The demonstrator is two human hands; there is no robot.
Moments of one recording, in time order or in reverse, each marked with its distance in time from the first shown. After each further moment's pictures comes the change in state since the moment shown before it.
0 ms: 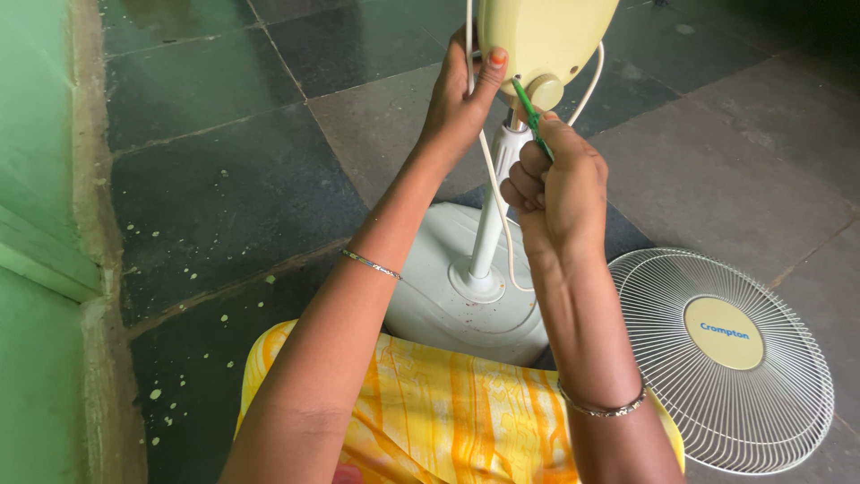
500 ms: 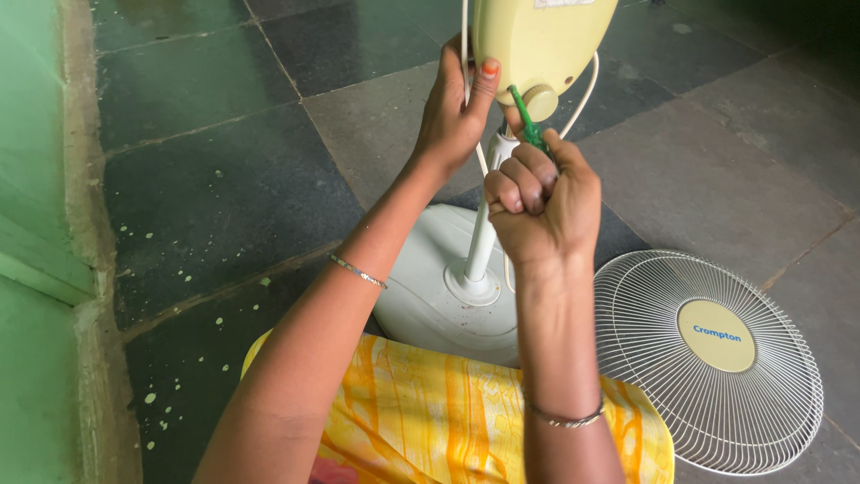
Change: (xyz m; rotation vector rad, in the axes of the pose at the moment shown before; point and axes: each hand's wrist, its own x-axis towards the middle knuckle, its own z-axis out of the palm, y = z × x) left_hand -0.005 0.007 0.000 0.142 0.017 0.014; right_hand 0.013 0.009 -0.007 0.761 -0.181 0.242
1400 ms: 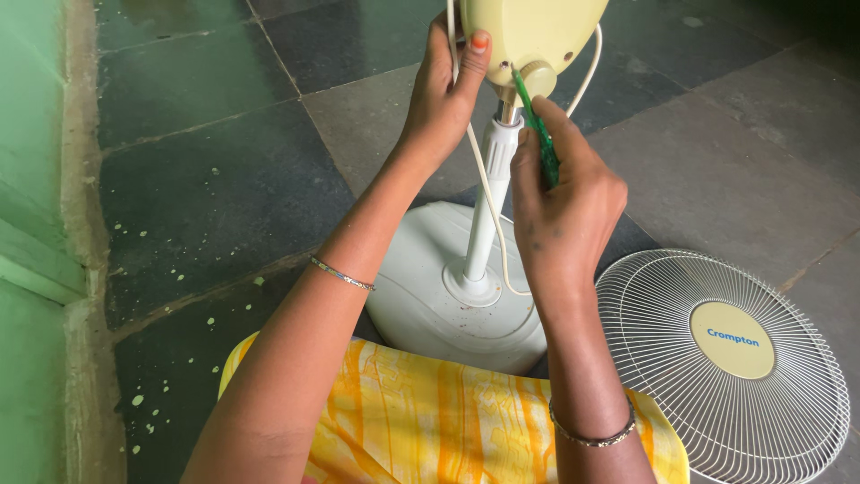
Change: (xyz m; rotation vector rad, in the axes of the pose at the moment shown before) left_hand 0.001 -0.010 -0.002 -0.064 -0.018 0.022; right_hand -0.034 0.003 -0.007 -1.984 0.114 -1.140
